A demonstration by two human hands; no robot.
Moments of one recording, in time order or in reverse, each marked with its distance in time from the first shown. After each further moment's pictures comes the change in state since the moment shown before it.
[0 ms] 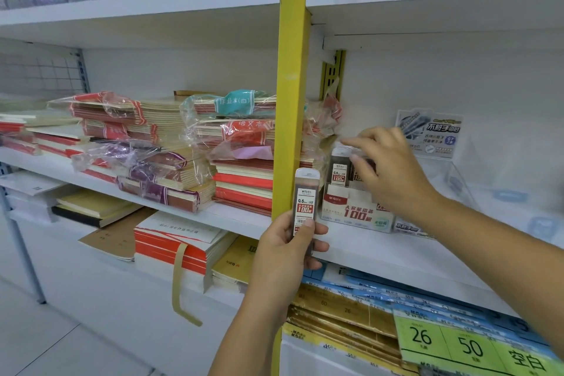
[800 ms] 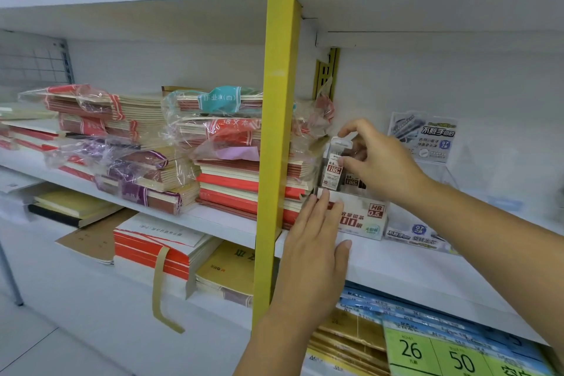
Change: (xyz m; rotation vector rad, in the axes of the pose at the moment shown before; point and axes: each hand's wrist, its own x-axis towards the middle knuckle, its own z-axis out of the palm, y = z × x) left_hand 0.027 -0.042 0.038 1.002 -0.065 0.581; right_hand 0.026 0.016 0.002 0.163 -0.138 0.069
